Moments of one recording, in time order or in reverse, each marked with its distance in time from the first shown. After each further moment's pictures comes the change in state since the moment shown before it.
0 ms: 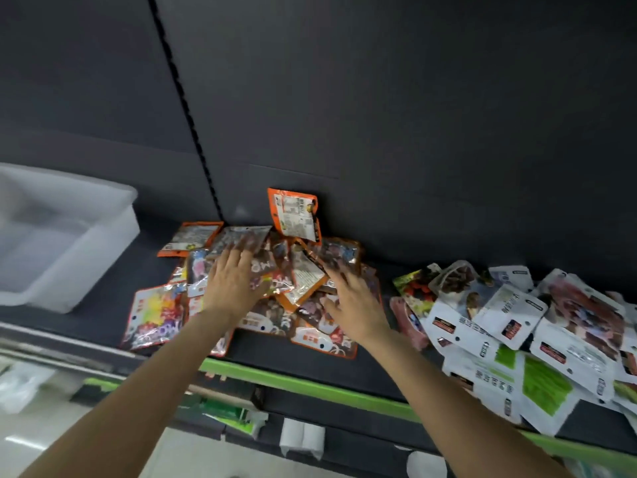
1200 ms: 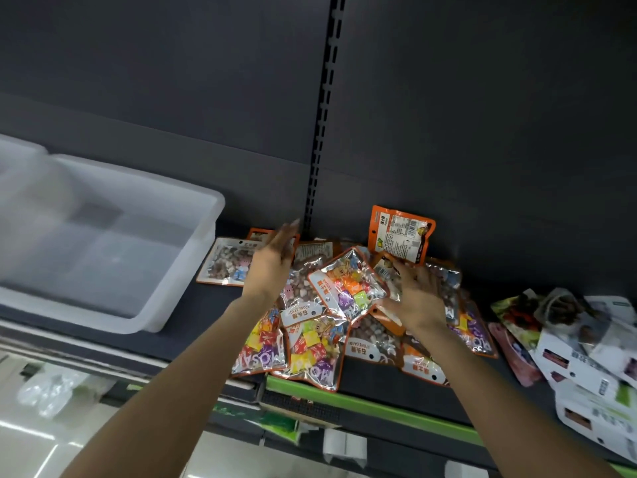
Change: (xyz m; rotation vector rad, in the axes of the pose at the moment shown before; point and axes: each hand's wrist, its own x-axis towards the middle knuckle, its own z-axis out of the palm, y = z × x) left_hand 0.068 -0.137 -0.035 -0.714 0.117 0.037; right_hand 0.084 -0.093 0.032 -0.206 0.050 0.408
